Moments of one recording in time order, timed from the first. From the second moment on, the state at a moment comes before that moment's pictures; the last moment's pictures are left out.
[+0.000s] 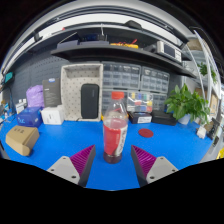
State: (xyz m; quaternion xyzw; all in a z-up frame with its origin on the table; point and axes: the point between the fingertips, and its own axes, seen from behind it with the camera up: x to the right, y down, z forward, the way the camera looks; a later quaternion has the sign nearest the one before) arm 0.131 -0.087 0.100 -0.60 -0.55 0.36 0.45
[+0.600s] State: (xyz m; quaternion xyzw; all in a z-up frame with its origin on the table) arm 0.015 -0.084 0.077 -0.56 -0.58 0.42 0.42
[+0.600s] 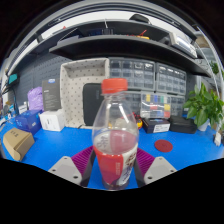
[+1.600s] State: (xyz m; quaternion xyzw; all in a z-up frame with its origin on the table) arm -0.075 -0.210 0.116 -0.74 -0.33 0.59 0.03
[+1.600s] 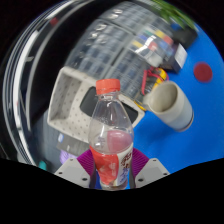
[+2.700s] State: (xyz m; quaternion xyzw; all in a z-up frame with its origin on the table) arm -0.112 -0.116 0.218 -0.72 -0.30 0.62 0.04
